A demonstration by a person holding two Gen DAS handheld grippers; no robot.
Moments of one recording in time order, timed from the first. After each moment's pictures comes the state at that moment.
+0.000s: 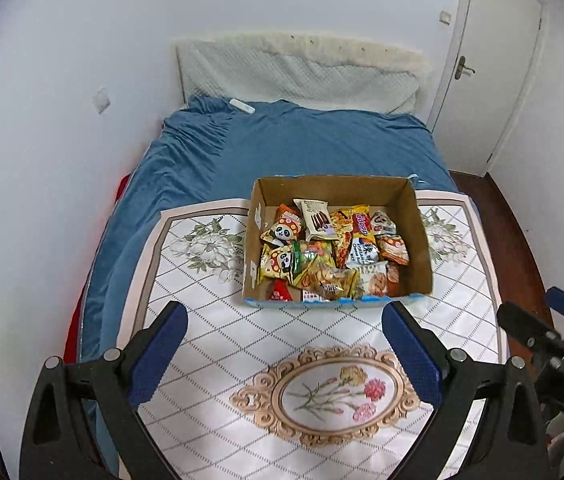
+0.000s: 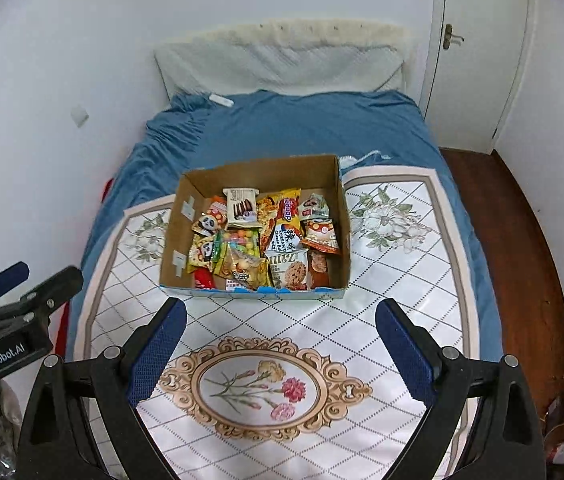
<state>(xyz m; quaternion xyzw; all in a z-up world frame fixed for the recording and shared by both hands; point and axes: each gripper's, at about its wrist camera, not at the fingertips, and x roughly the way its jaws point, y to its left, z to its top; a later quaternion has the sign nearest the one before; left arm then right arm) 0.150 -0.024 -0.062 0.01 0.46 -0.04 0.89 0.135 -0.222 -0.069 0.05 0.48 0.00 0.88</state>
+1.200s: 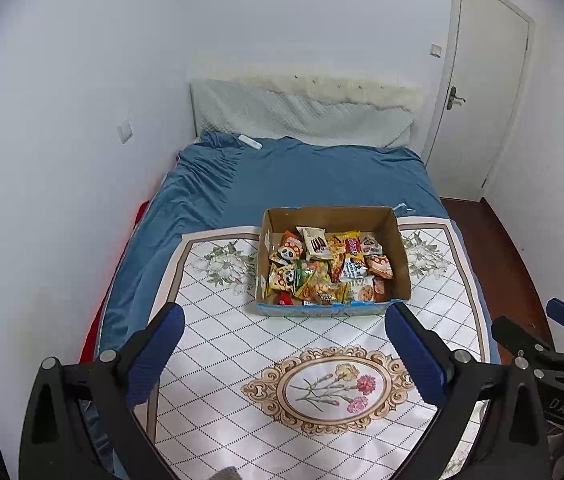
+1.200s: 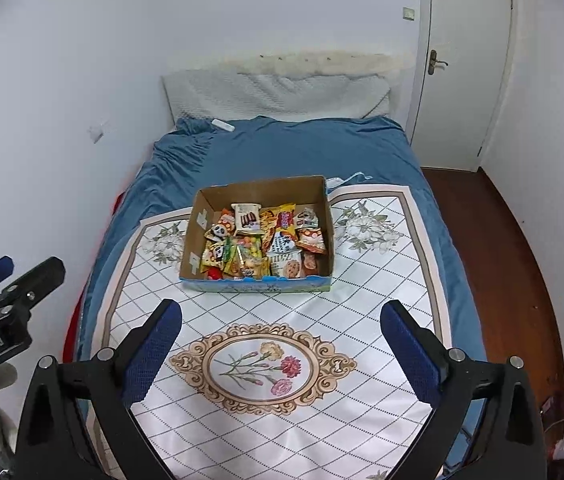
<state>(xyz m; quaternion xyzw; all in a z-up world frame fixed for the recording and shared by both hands) 0.076 -0.018 0.004 0.00 0.40 -0.02 0.92 0.039 -0.213 0.011 0.04 0.44 -0.02 0.90</state>
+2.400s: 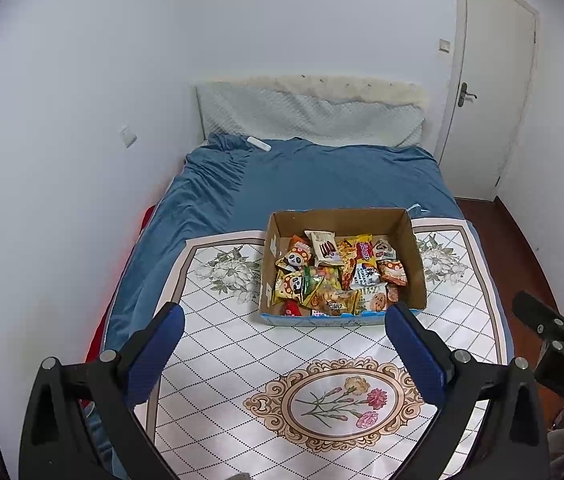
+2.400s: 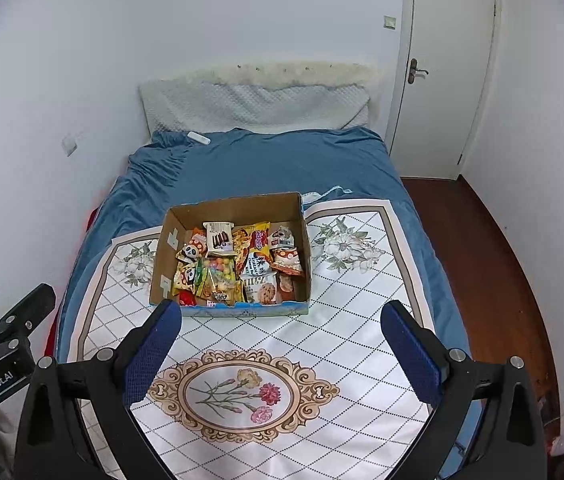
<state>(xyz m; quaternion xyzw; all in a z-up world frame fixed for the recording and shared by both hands) 0.103 -0.035 -0.017 0.02 0.39 0.00 0.92 0.076 -0.225 -0.009 0.03 0.42 -0.05 0.91</state>
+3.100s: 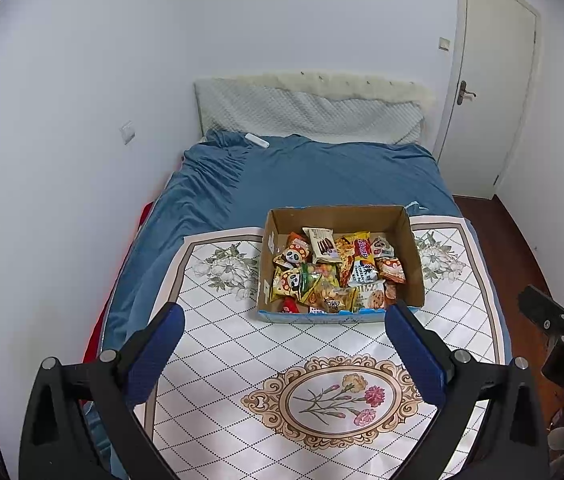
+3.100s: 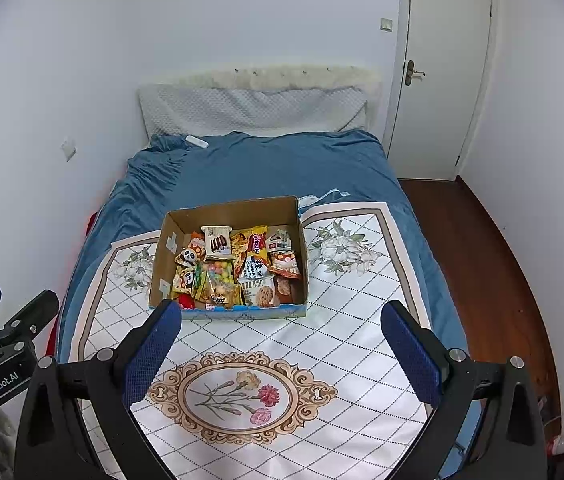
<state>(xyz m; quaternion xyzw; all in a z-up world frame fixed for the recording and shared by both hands) 0.104 -0.033 -0.018 0.01 0.40 0.00 0.92 0.072 -0.229 -0.004 0.03 0.42 -0.06 0.91</state>
